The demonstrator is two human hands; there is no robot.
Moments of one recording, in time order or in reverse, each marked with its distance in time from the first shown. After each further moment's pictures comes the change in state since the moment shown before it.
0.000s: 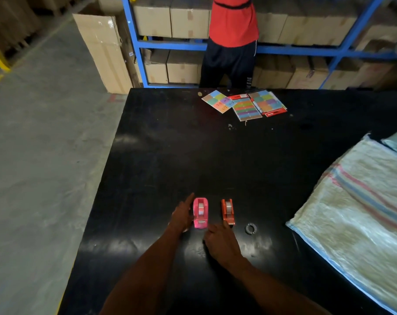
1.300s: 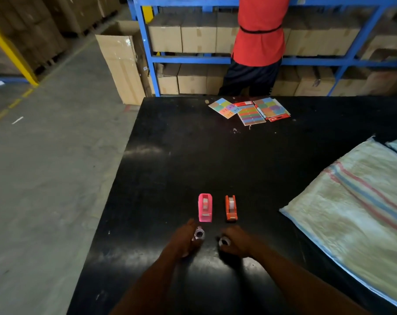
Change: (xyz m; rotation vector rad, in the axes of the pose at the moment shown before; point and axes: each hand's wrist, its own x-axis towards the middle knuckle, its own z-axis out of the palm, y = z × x) left_hand -0.098 -0.012 0.019 0.211 -0.086 0.143; right_hand -0.031 0.047 -0.025 0.421 -0.436 0.063
